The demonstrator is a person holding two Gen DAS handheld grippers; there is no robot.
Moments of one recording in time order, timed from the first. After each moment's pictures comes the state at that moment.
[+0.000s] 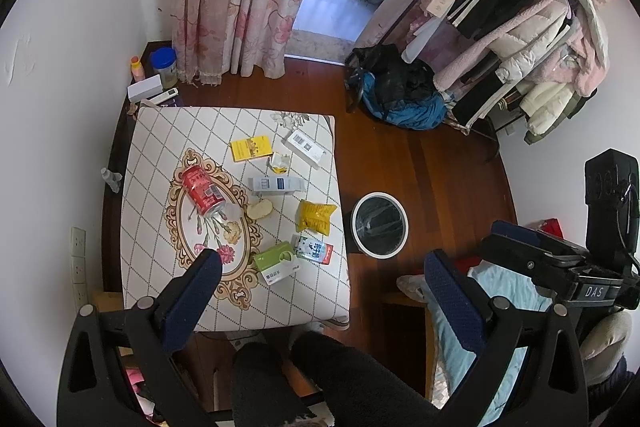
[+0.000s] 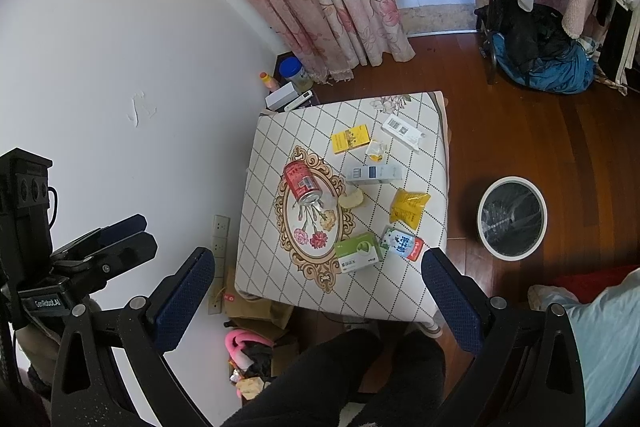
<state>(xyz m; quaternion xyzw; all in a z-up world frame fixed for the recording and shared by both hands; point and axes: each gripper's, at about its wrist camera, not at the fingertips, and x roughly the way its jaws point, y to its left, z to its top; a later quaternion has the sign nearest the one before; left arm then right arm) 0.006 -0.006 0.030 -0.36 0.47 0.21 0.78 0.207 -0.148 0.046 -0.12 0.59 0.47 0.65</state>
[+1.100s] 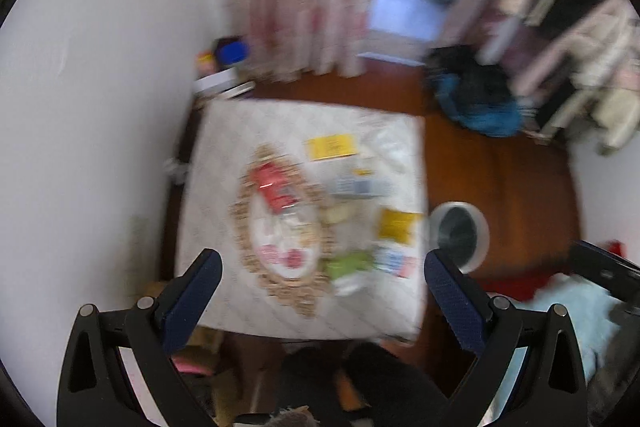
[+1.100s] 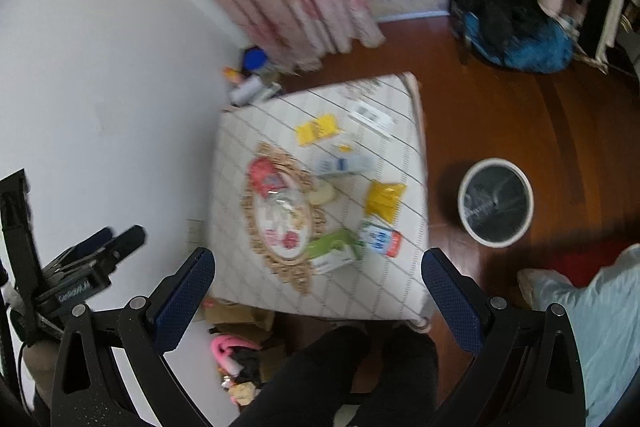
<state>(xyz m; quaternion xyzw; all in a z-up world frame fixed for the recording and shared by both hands) 0.012 0.027 -0.032 -0.31 0.51 0.35 0.72 0.230 -0.132 -0.017 -0.14 0.62 0.39 0.67</state>
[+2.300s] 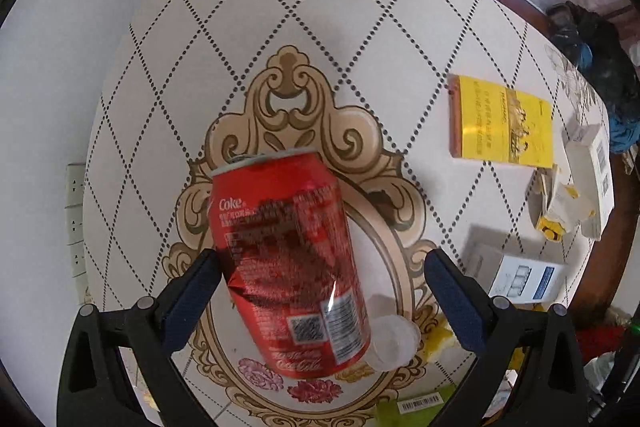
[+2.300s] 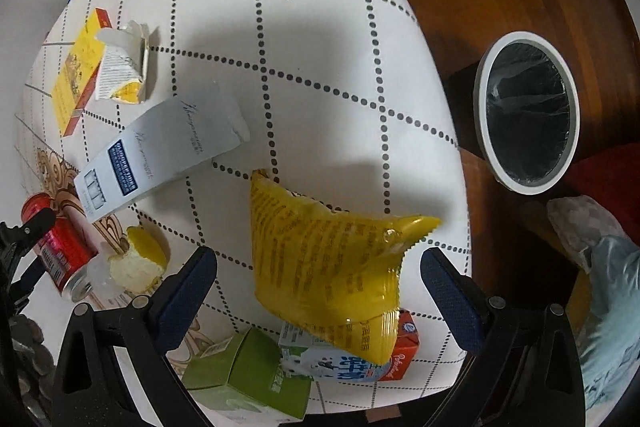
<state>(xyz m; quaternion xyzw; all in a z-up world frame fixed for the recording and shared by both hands) 0.080 0.176 -0.389 -0.41 0.60 0.38 0.57 0.300 -0.030 -0.434 -0.17 0.77 0.19 0.58</state>
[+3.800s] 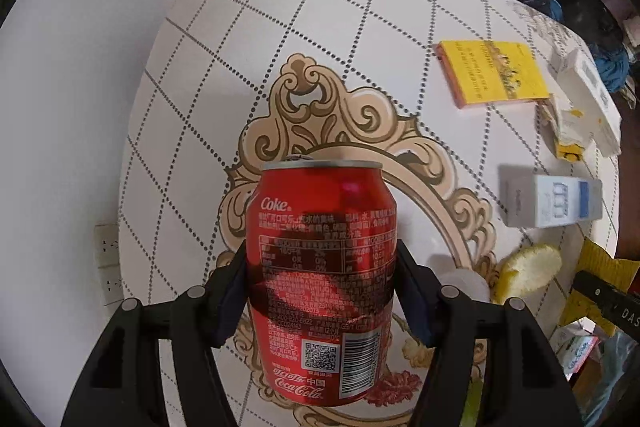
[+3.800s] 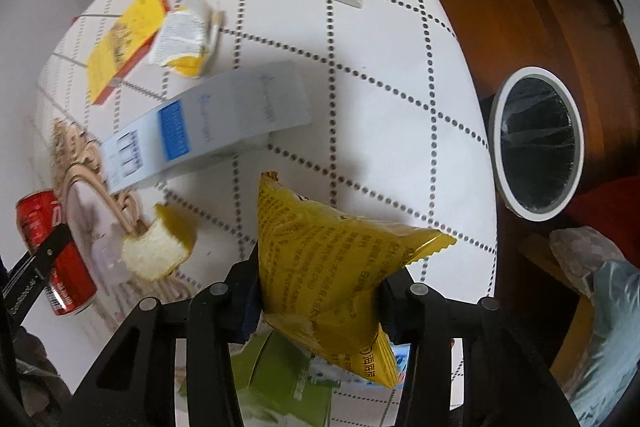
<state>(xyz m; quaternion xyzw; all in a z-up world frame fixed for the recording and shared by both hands) 0.054 0.142 -0.376 -0.27 0.62 0.36 0.65 0.238 -0.021 -0.408 -0.19 0.72 0.24 0.62</state>
